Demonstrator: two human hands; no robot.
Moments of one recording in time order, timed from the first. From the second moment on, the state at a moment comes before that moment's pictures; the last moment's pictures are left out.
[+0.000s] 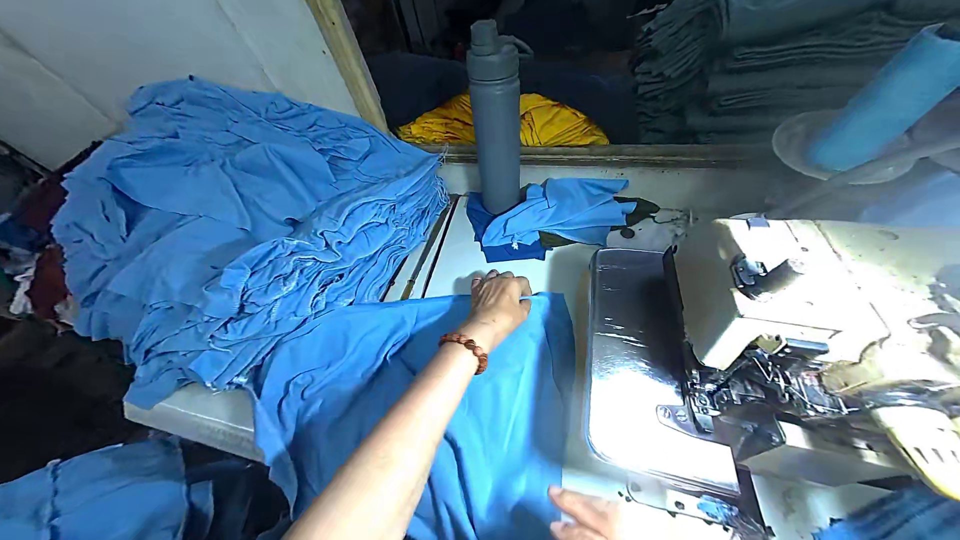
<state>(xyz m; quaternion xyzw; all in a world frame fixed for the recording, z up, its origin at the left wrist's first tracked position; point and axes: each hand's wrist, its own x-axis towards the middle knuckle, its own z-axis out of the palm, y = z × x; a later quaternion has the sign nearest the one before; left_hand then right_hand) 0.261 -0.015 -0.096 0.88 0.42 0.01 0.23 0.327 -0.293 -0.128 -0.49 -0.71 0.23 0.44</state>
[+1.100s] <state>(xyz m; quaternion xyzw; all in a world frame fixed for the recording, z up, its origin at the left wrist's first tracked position) 0.184 -0.045 -0.040 0.80 0.16 0.44 0.37 0.361 -0.159 -0.066 -0.54 -0.39 0.27 0.70</state>
